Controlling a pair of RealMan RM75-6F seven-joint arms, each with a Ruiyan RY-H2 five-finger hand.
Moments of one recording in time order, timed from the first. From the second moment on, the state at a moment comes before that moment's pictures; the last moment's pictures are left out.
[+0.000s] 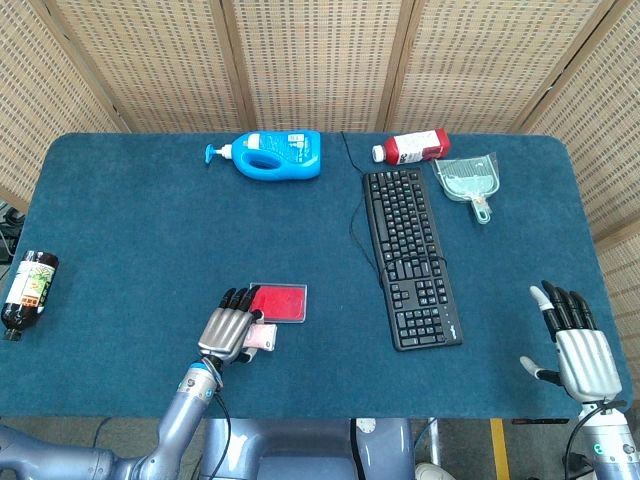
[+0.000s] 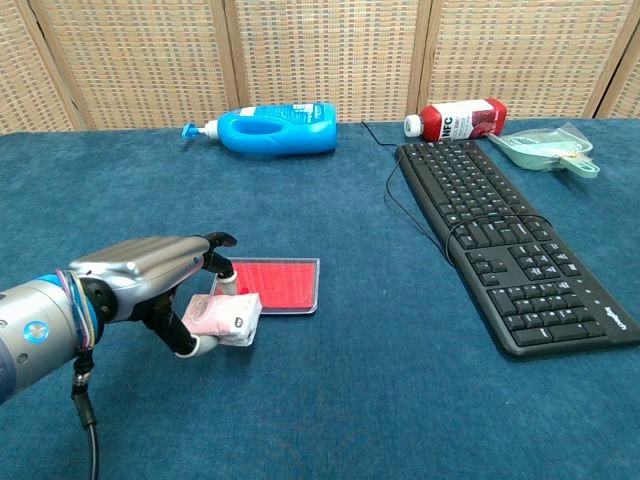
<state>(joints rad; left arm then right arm) -0.65 -1.75 -0.12 -1.79 0.79 1.24 0.84 0.10 -1.18 0.05 -1.54 -1.55 1.48 -0.01</state>
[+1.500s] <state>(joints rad) -0.66 -1.77 -0.10 -1.79 0.84 1.26 0.79 0.10 -1.18 0.05 -1.53 -1.55 1.49 0.00</state>
